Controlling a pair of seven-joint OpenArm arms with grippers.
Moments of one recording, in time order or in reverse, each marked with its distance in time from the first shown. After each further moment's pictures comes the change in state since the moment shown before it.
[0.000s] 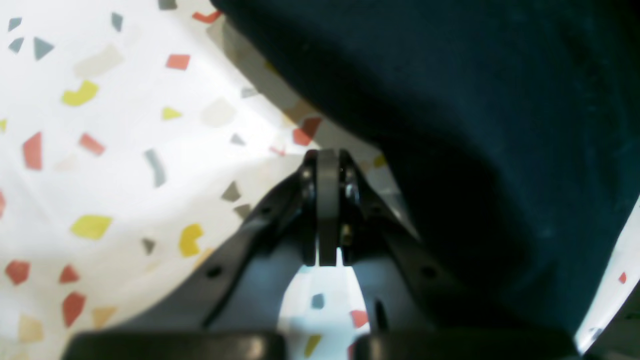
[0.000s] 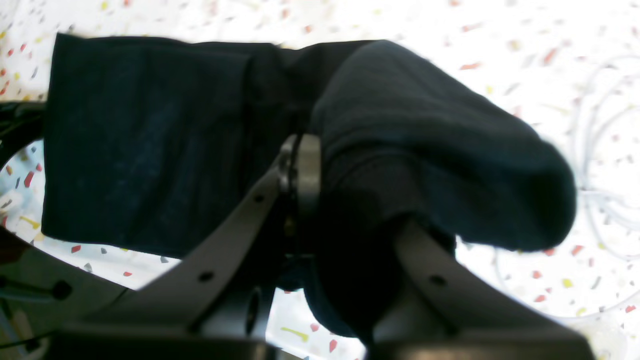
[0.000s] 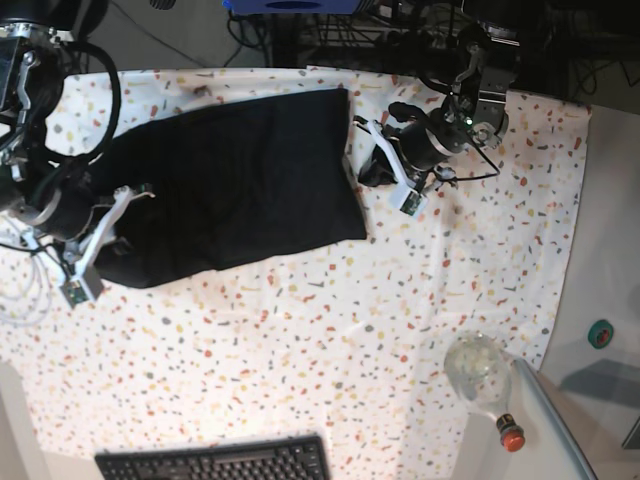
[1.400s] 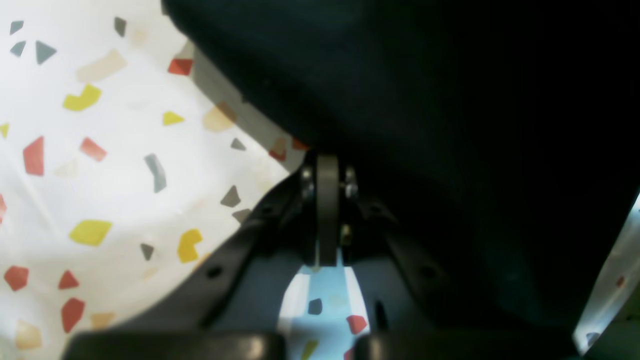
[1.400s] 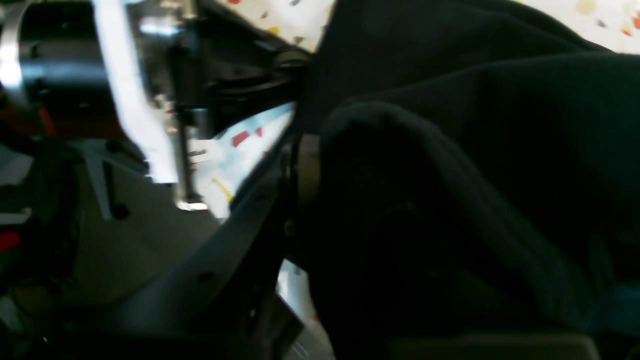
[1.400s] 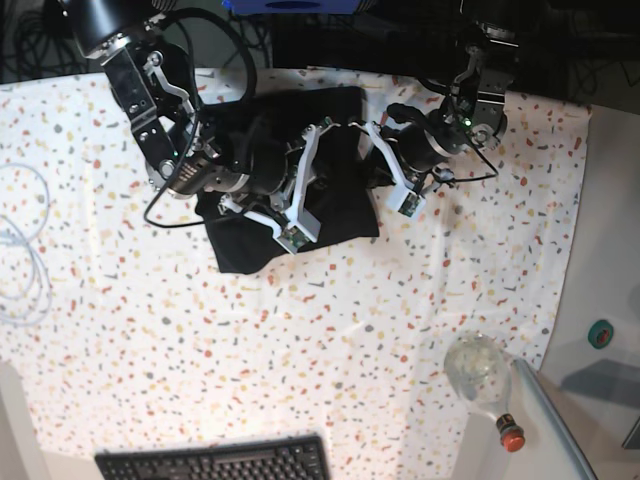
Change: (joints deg) left arm -0.3 0.3 0.0 0.0 0.0 0.0 0.0; right arm 3.8 -4.6 -38.9 -15.9 0.2 -11.6 13.3
